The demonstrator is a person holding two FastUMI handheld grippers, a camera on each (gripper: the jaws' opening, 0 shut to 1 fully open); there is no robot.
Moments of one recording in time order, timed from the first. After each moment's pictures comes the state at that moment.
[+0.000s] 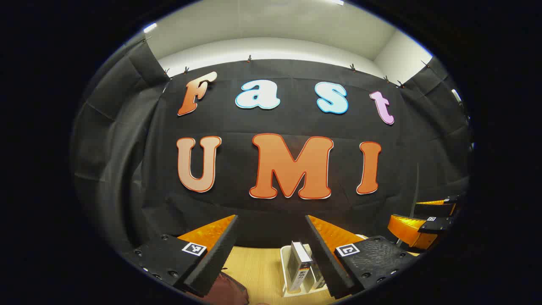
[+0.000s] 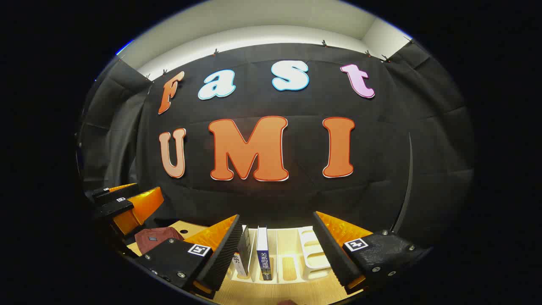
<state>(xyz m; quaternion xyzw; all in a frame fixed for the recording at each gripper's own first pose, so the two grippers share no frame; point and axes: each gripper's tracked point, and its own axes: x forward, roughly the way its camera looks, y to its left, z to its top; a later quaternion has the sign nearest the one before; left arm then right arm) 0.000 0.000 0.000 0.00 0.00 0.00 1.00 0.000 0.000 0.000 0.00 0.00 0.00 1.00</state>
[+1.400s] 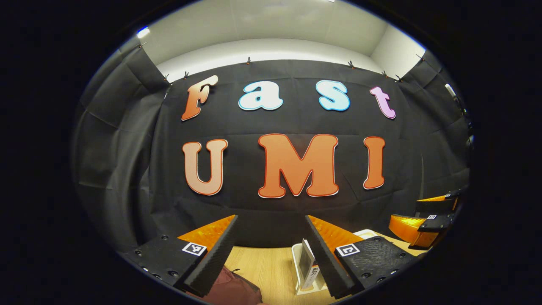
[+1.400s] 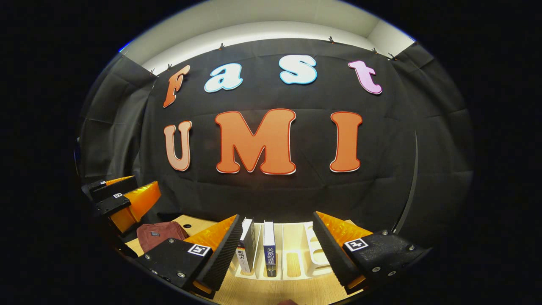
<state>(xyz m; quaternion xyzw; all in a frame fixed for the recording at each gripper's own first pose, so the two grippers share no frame) -0.003 0.016 -0.001 0.03 0.00 0.02 1.00 0.001 0.015 -0.011 -0.01 0.02 0.01 1.00</state>
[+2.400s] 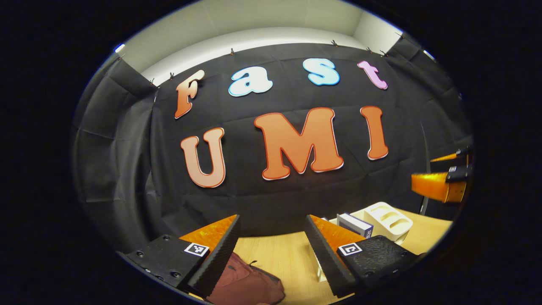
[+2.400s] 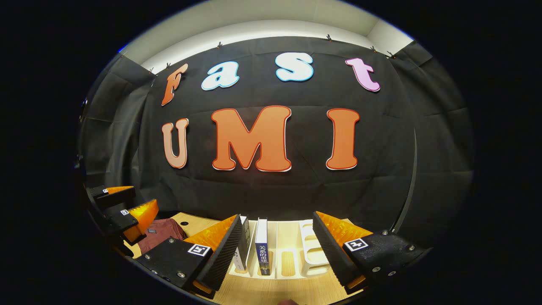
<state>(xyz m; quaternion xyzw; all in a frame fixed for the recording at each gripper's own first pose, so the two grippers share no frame) -0.016 0.039 -0.043 0.11 0.08 0.02 0.99 0.005 -0.011 -0.021 -0.01 0.03 0.01 1.00</state>
